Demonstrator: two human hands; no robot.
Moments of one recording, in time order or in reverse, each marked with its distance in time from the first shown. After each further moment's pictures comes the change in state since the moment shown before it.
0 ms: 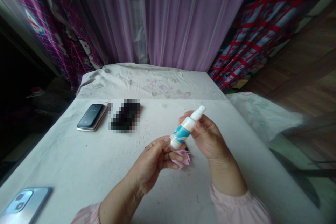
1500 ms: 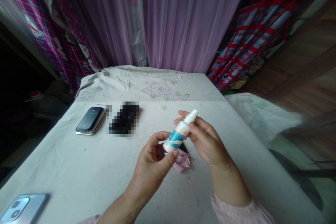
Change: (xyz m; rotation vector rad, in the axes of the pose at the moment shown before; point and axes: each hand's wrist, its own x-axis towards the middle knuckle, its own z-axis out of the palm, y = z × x) left_hand 0.002 -0.008 0.008 0.209 0.188 0.397; right_hand -0.005 -0.010 0.010 -0.074 0.009 0.064
